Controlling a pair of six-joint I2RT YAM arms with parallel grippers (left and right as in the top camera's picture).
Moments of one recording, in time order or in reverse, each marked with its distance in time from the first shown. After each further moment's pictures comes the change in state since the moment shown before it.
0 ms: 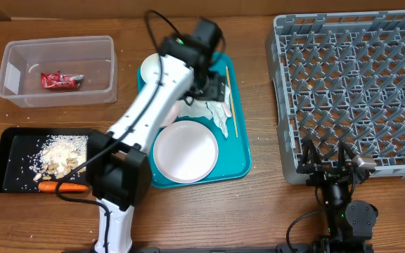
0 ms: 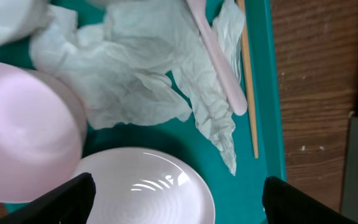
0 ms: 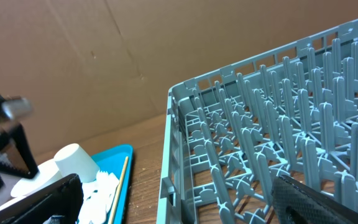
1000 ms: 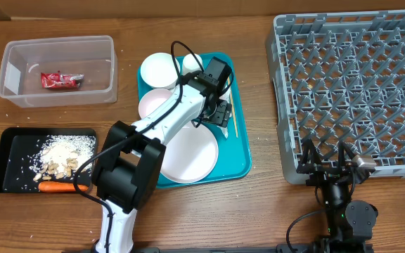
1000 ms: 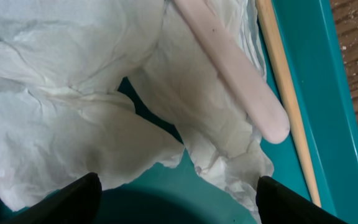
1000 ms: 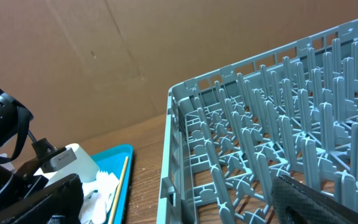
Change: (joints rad) left arm -0.056 0.003 -0.391 0.442 -0.024 0.134; right arm 0.000 0.000 0.000 -0.001 0.000 0.000
